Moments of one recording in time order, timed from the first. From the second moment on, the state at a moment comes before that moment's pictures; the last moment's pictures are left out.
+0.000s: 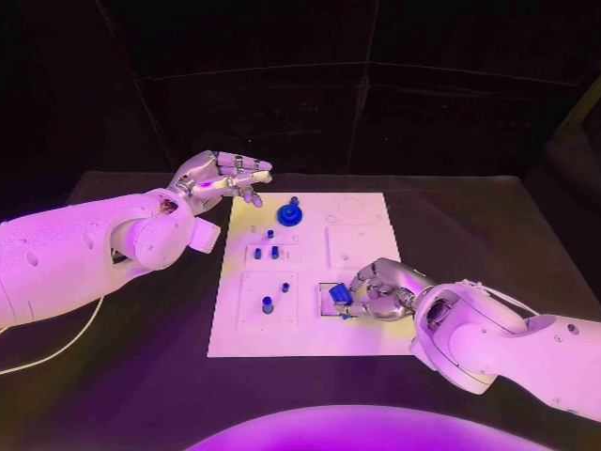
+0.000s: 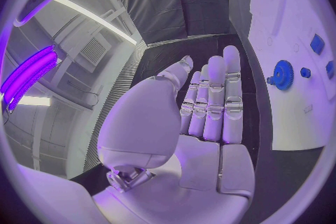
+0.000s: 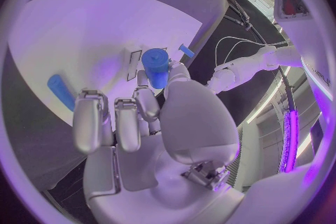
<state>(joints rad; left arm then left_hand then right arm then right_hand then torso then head) 1.23 -0.84 -0.10 1.42 -0.11 -0.14 0.37 1.38 -0.08 0.27 0.03 0.11 1.00 0.19 0.11 0.10 1.08 0.12 0.21 0.09 1.14 0.03 0.87 0.55 0.16 1.19 0.13 0.46 0.57 0.95 -0.93 -0.06 1.90 -1.28 -0.48 -0.49 1.30 -0.01 -0.18 0.29 0.50 0.90 0.09 0.47 0.35 1.35 0.01 1.28 1.21 1.47 -0.06 1.52 1.31 0.06 1.47 0.05 1.42 1.31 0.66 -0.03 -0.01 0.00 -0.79</state>
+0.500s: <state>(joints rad) 1.23 -0.84 -0.10 1.42 -0.11 -0.14 0.37 1.38 -0.08 0.27 0.03 0.11 1.00 0.19 0.11 0.10 1.08 0.12 0.21 0.09 1.14 0.03 0.87 0.55 0.16 1.19 0.13 0.46 0.57 0.95 -0.89 -0.06 1.87 -1.30 -0.48 -0.52 1.25 0.00 -0.22 0.29 0.39 0.95 0.07 0.49 0.36 1.36 -0.01 1.27 1.23 1.47 -0.07 1.52 1.31 0.06 1.47 0.04 1.42 1.31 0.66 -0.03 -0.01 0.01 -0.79</state>
